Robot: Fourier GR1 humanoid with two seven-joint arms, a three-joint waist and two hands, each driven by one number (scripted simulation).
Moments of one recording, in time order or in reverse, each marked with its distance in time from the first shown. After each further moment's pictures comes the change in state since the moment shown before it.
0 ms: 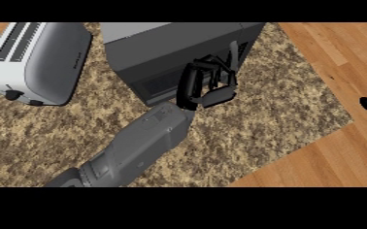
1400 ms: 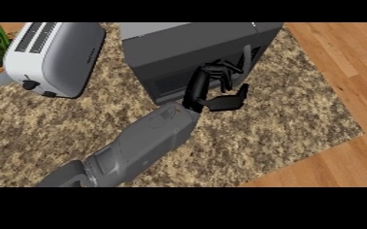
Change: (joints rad) left arm -0.072 -0.002 -0.165 0.056 0.072 0.018 0.103; right arm 0.007 -0.076 -0.039 -0.051 -0.154 0.035 0.041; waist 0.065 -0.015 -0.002
